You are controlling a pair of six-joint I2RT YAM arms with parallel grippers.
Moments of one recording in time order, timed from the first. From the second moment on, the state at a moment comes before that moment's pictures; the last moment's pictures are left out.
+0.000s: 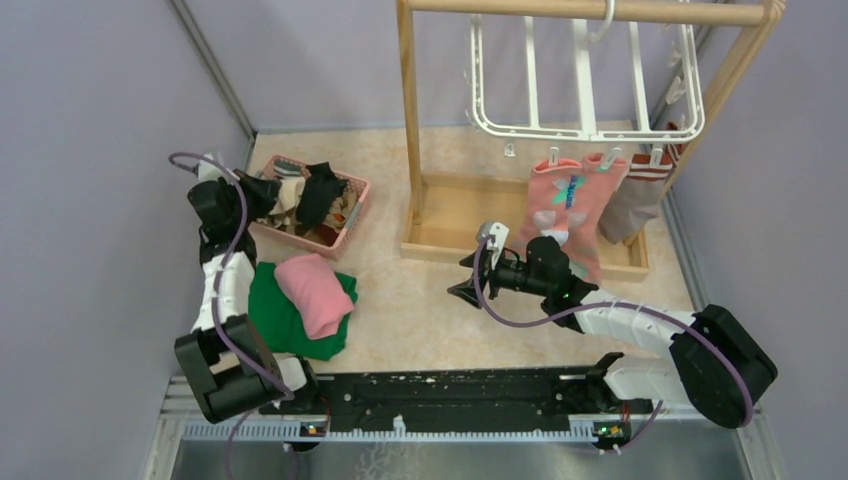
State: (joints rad) left arm 0.39 1.30 0.82 0.19 0.46 -0.55; right arm 0.70 1.20 0.44 0.53 -0.50 0.02
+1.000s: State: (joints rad) left arm 0.15 0.93 0.83 0.59 0.97 -0.76; right arm 0.70 1.14 0.31 0.76 -0.59 0.02
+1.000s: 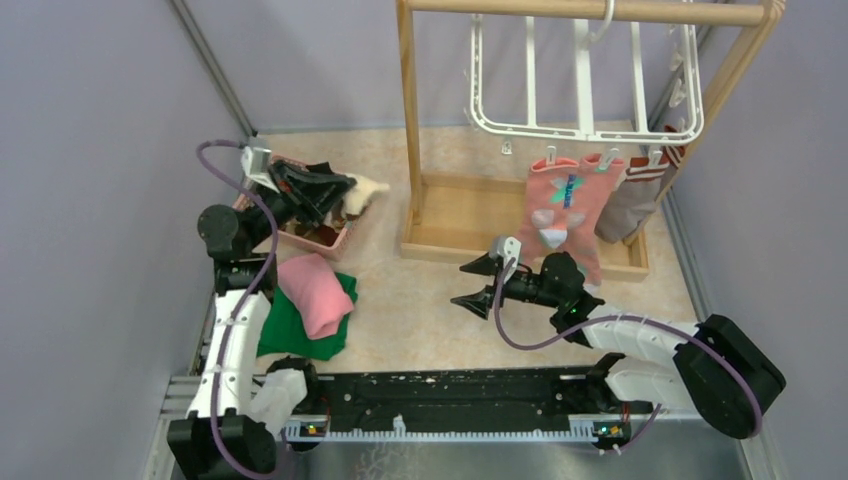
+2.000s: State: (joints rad) left arm -0.52 0.94 0.71 0.60 1.29 -0.65; right arm 0.87 1.28 0.35 1.11 -0.58 -0.28
